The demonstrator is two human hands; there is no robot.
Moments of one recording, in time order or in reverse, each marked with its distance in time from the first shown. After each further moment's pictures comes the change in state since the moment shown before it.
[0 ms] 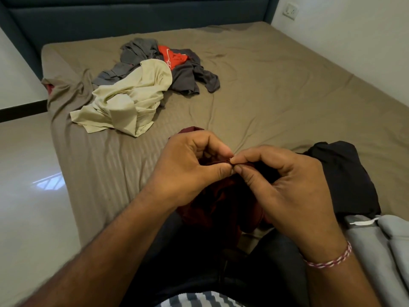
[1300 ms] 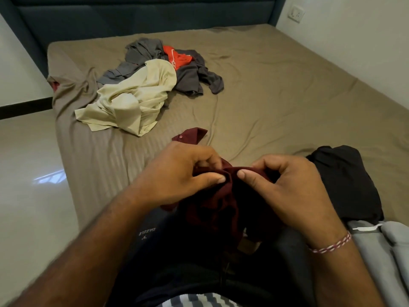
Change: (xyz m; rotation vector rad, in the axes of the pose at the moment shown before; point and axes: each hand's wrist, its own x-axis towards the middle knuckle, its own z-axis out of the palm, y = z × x) left_hand 0.000 -0.011 -0.033 0.518 -0.229 0.111; right_hand 0.007 0.026 0.000 -0.115 -0.161 0.218
